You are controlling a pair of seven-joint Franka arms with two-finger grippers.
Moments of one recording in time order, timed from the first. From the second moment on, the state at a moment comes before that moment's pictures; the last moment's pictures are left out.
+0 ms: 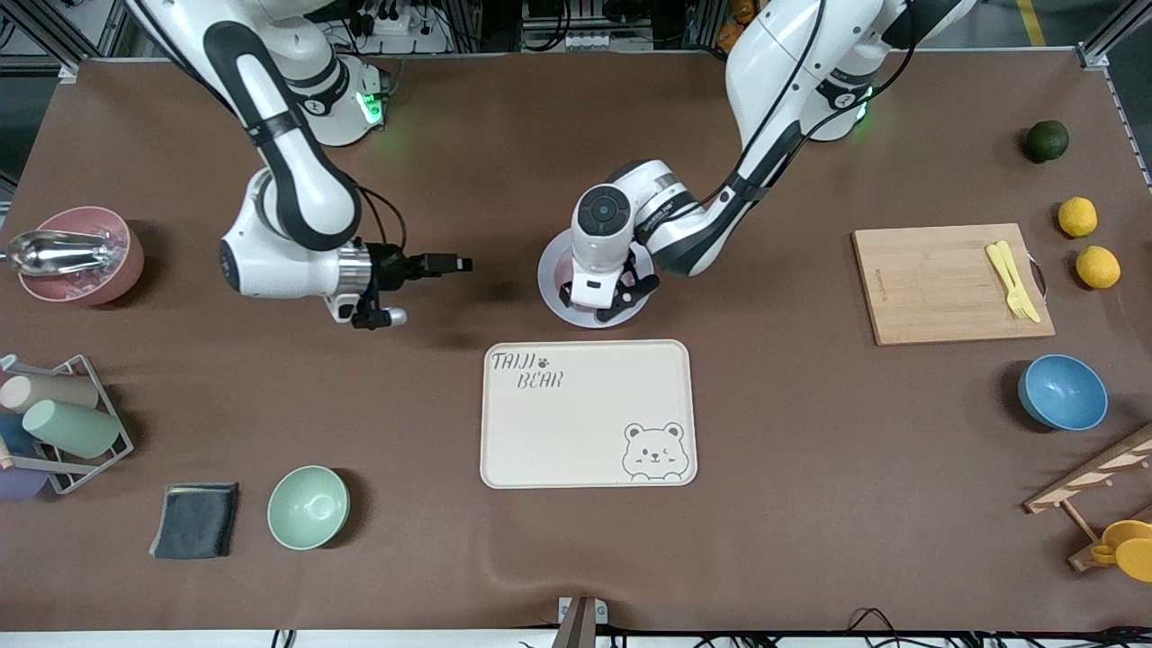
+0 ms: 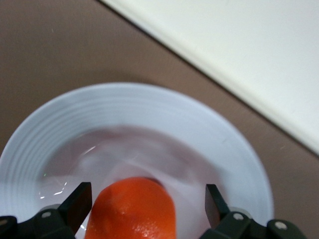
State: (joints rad) left arm -0.50 0.68 -0.37 -1.73 0.18 2.34 -1.57; right arm 0.34 0.25 0.01 -2.22 1.02 2.10 -0.28
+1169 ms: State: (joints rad) left arm -0.24 0.22 -0.37 -1.63 0.18 1.99 -1.25; right arm 0.68 0.46 0.01 -2.21 1.63 2.42 -0.56
